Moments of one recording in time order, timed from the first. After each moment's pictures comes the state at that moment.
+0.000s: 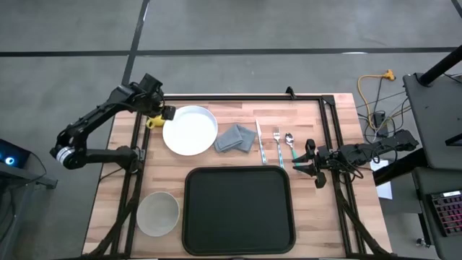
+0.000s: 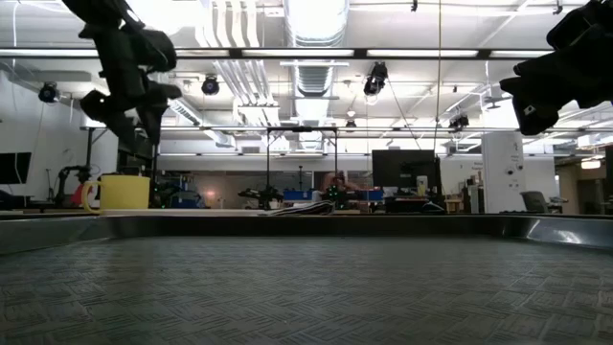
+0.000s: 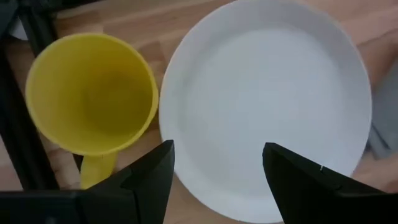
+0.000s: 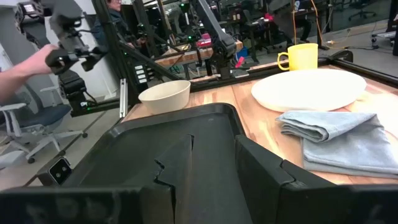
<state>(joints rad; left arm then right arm) 0.99 1.11 0.97 -1.02 0.04 -0.31 0.32 0.09 0.01 0.04 0.24 0.28</state>
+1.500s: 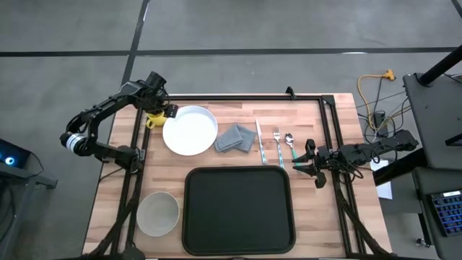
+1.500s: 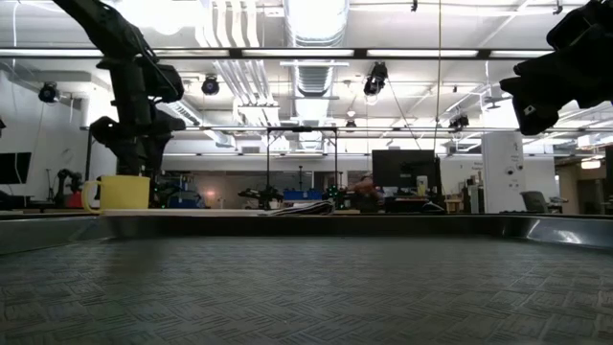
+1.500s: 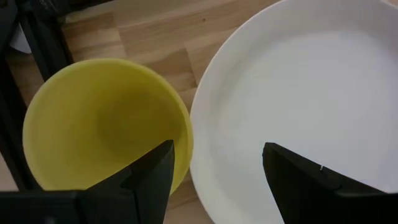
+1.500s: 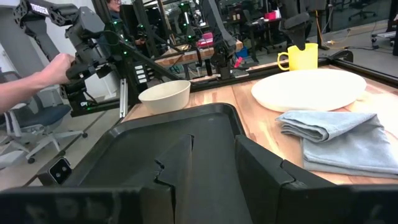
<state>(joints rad) 1.07 1.29 0.94 -0.90 0.02 -0.22 0.32 0.09 0.01 0.04 0.24 0.28</state>
